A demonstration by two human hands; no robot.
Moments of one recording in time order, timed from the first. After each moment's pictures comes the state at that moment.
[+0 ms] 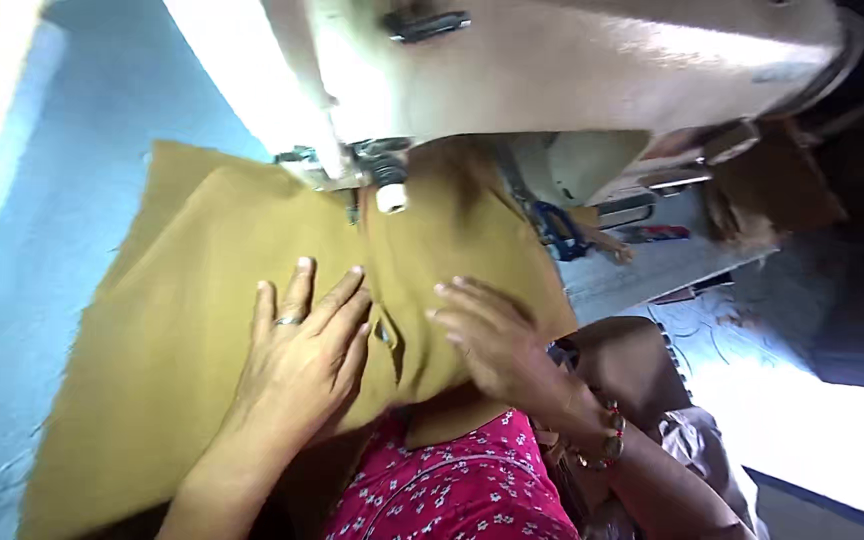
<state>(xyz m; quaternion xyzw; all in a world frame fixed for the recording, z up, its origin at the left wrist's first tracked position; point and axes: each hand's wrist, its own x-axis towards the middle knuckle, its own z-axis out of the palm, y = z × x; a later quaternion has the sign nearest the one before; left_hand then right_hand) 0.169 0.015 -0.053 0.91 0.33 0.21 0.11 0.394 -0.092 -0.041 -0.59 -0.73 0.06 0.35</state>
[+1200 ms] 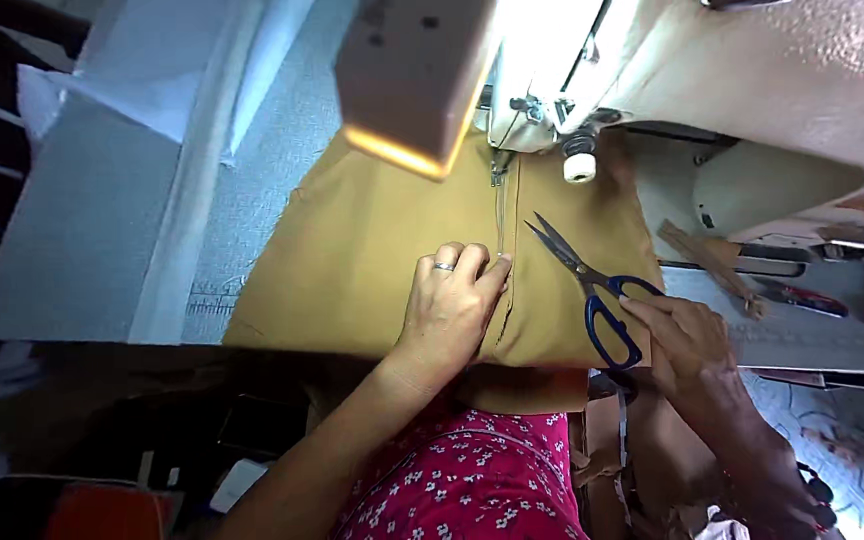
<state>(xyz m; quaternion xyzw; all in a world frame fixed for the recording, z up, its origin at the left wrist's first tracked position) 0.202 -0.016 -0.046 0.87 0.42 0.26 0.08 0.473 -0.117 -0.029 -0.62 -0.76 -0.02 0.19</state>
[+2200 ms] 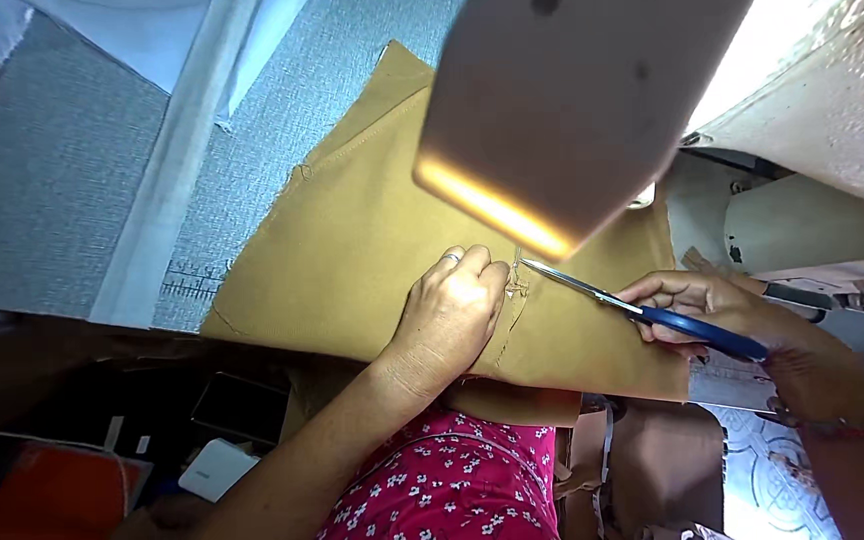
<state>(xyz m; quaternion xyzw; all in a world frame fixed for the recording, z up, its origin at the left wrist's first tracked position) 0.202 -0.007 -0.042 0.84 0.45 0.29 0.10 0.518 -0.009 0.009 -0.51 -0.50 0.69 0.12</state>
